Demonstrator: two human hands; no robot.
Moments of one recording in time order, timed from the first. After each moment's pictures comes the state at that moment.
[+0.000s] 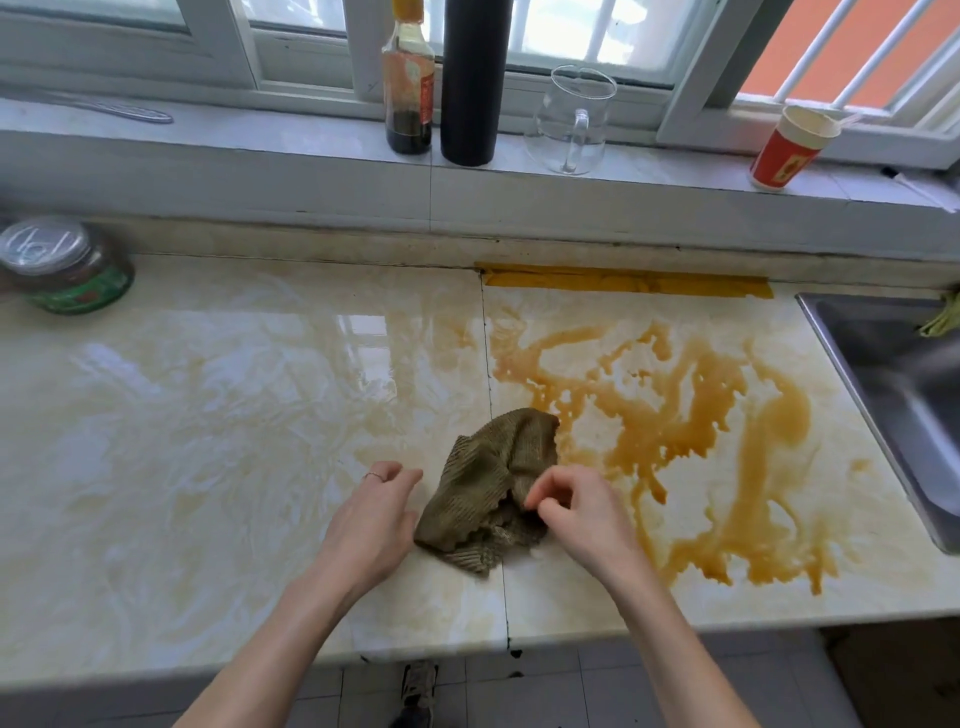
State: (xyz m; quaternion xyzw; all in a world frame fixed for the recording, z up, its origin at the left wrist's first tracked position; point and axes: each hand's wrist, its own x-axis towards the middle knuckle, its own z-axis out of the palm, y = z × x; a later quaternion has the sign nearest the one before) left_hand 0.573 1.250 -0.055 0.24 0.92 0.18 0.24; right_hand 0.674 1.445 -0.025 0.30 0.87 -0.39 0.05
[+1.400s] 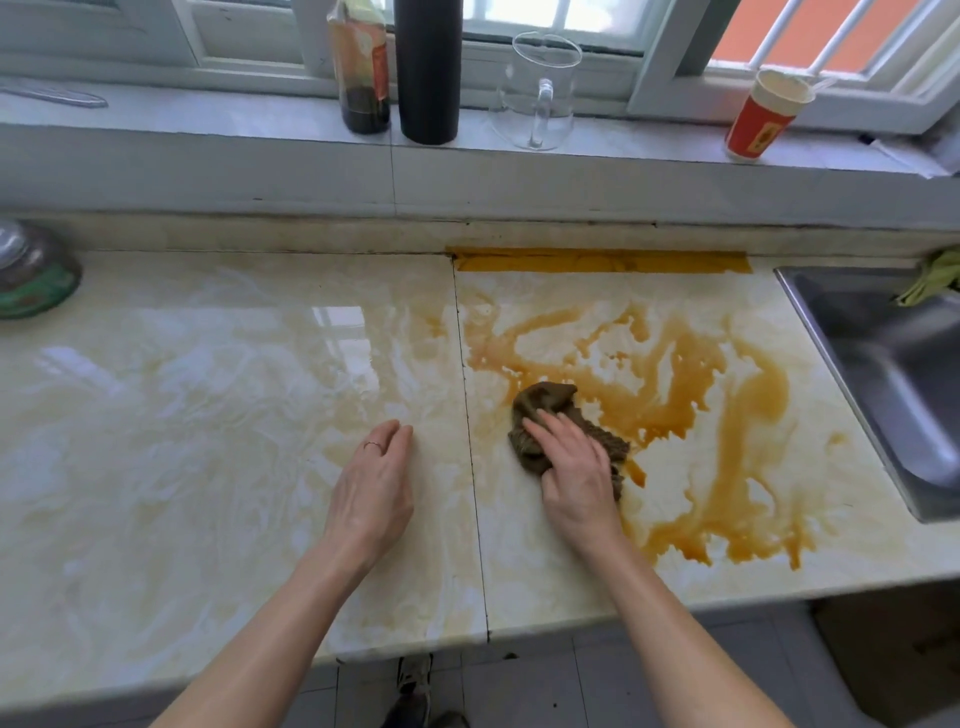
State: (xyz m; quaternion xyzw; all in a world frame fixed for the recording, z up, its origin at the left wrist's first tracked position) left_hand 0.563 1.285 -0.080 0.22 0.93 0.25 0.16; right_hand 0.674 1.495 -0.114 0.22 0.94 -0.23 -0.08
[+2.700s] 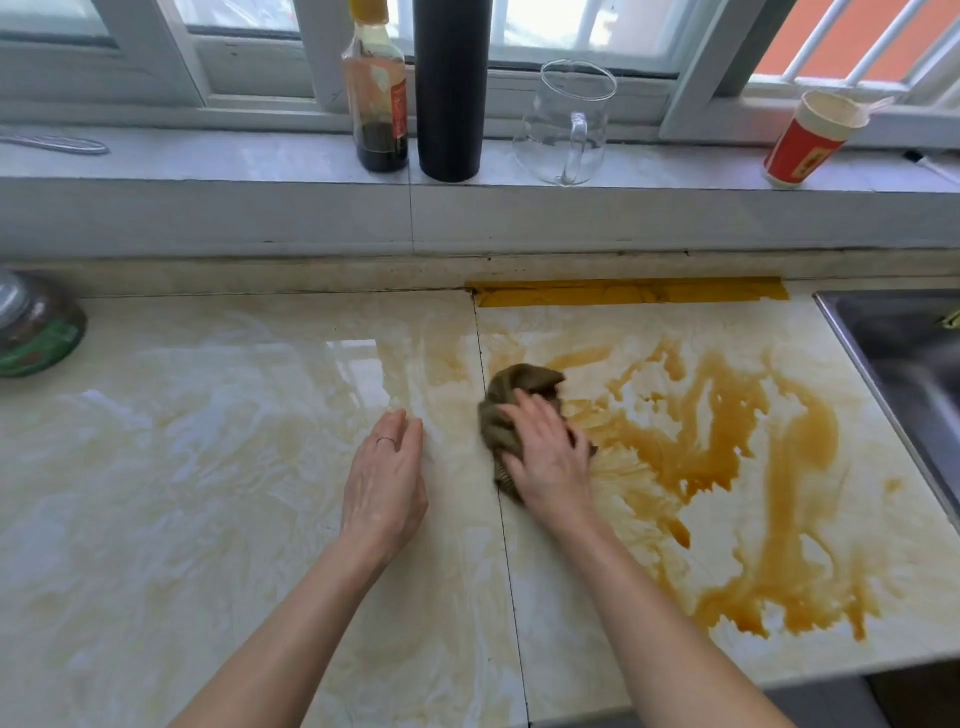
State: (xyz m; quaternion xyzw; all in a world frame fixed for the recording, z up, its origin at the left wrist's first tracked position) left_hand 0.493 1.308 -0.069 0.23 0.94 0.22 0.13; right_hand 0.572 1.483 -0.112 0.21 0.95 -0.21 -0.04
